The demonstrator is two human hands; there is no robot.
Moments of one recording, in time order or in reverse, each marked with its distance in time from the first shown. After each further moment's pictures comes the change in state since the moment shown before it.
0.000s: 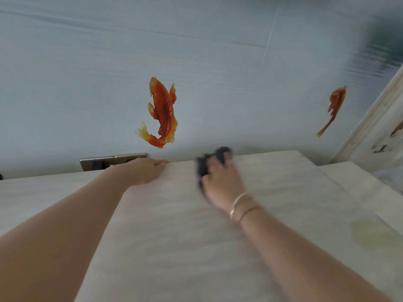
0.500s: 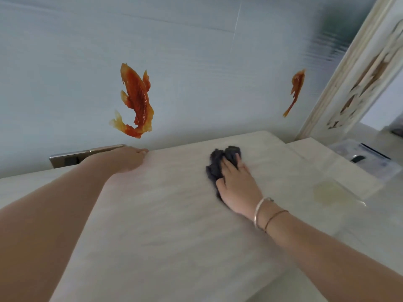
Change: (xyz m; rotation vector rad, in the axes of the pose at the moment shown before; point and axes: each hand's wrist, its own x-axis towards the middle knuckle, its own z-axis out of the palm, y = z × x) left_hand -0.004 0.004 0.000 0.155 0.042 0.033; right_hand -0.079 0.028 -0.014 0.067 -0.087 0.165
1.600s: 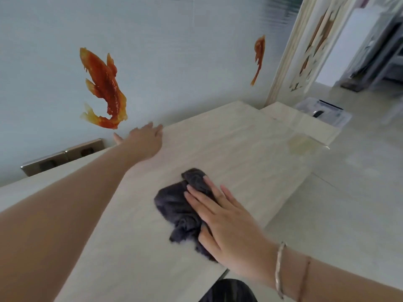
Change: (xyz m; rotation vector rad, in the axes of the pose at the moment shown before) left_hand -0.011 0.045 0.013 0.140 0.048 0.281; right_hand -0.144 -0.101 -0.024 0.011 -0.009 -0.155
